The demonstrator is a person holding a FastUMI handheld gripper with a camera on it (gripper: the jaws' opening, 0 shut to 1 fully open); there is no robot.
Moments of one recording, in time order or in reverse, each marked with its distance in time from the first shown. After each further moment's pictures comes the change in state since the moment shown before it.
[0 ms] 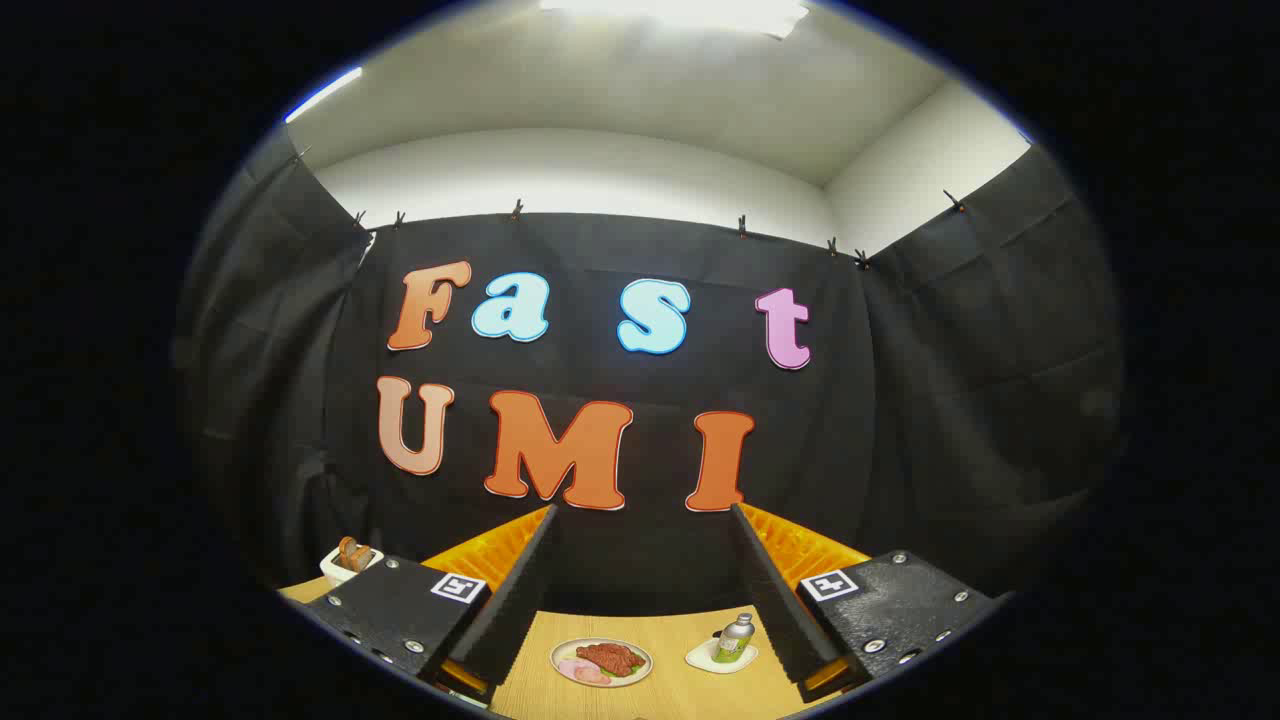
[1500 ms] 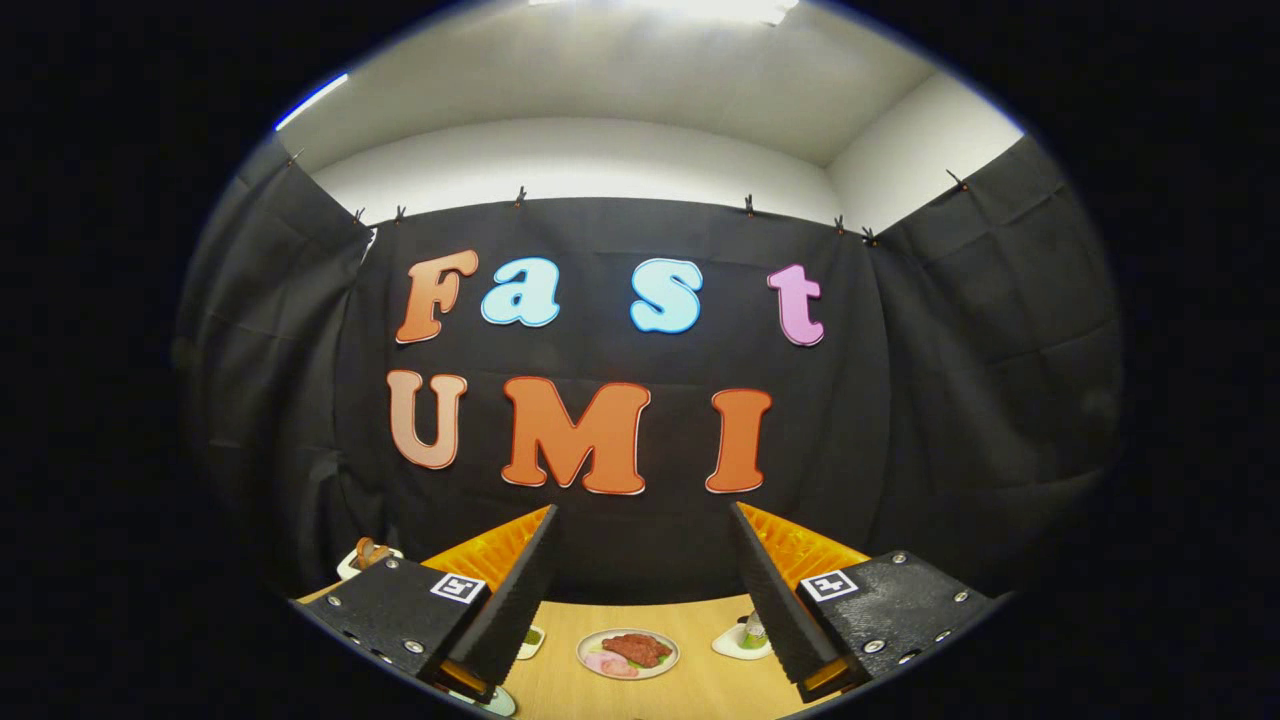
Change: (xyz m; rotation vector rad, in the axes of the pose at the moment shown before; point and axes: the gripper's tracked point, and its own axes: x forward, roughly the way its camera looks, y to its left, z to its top) arm 0.000 0.026 -0.025 0.043 0.081 0.042
